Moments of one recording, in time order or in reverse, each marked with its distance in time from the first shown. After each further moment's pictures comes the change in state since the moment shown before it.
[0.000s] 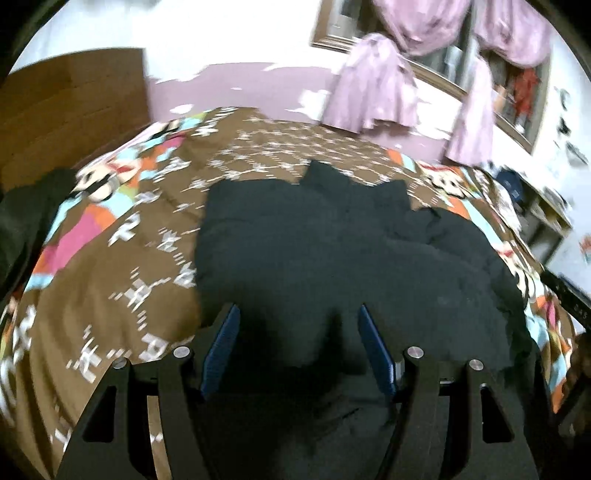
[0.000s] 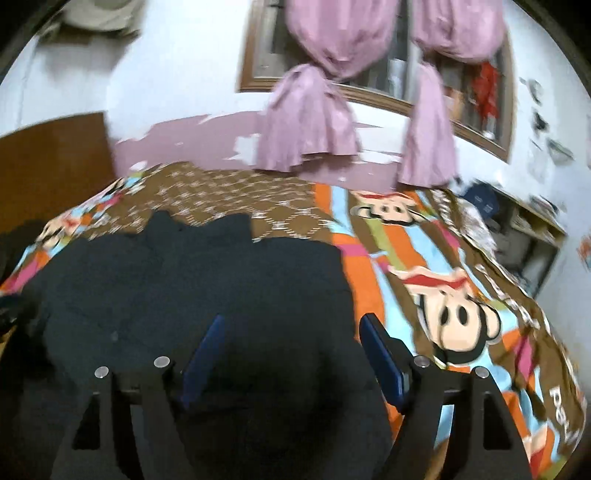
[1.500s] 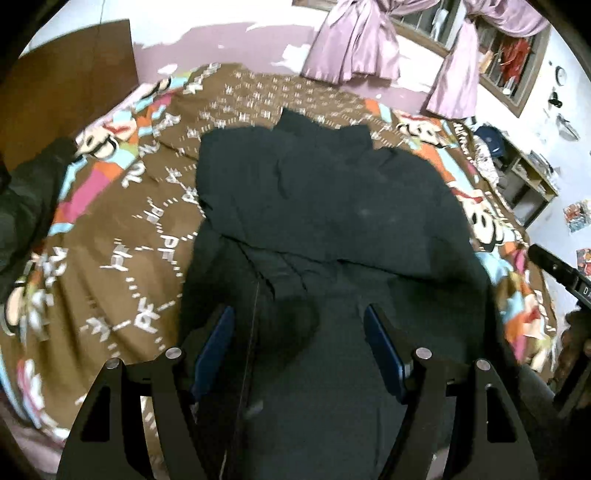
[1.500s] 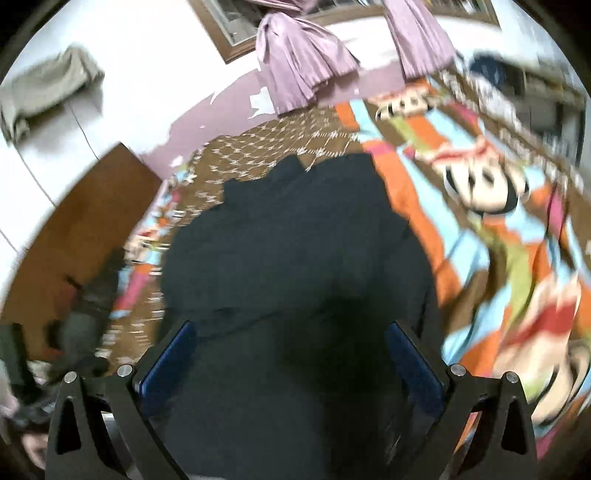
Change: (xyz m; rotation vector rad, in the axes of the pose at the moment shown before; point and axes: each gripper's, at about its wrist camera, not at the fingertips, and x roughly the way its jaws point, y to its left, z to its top) left arm -0.123 -0.036 -0.034 -0.005 0.225 -0.030; right arm -0.160 -0.026 -0.009 0.433 0.318 0.329
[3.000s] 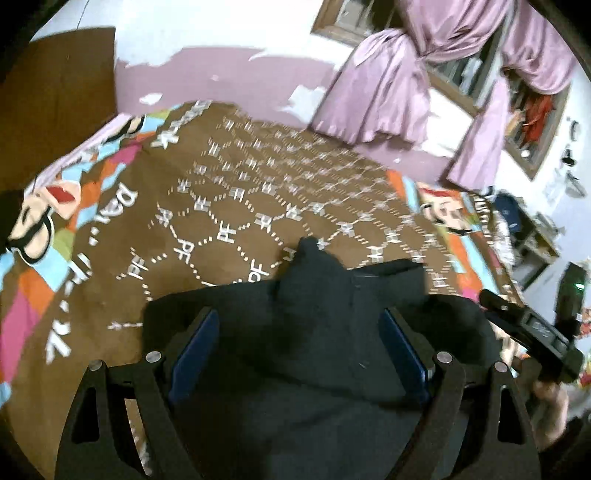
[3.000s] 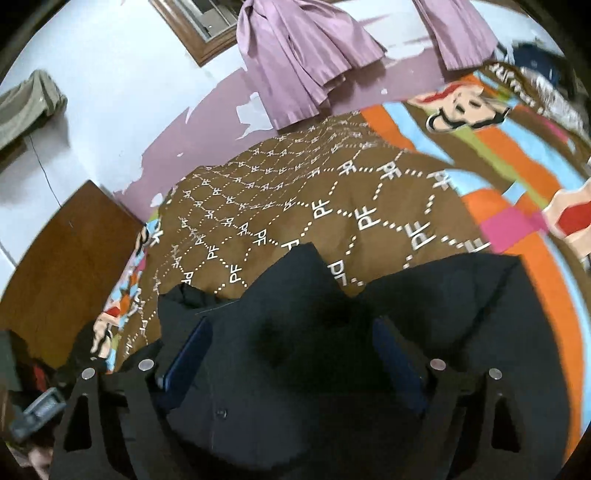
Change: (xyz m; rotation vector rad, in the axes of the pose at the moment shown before) left arm 0.210 0.068 0.255 -0.102 -0.126 -0.072; right arm 0.341 -0.024 0.242 0.021 -0.094 0.060
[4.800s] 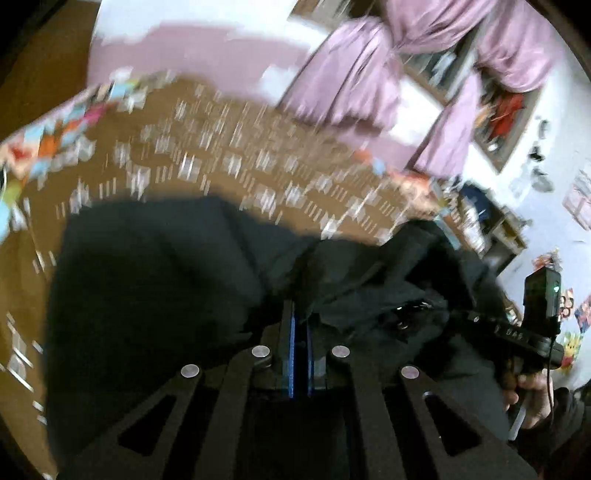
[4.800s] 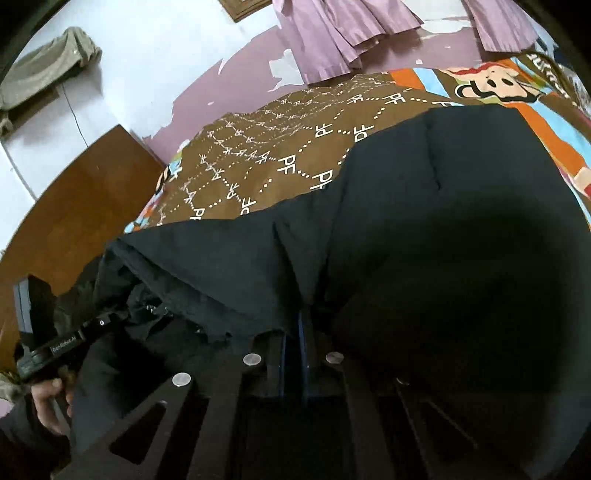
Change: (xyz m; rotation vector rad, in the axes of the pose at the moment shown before) left arm 0.048 0.007 -0.072 0.003 0.027 -0.168; right arm 0.007 -0.043 -0.069 -0.152 0.137 0.088
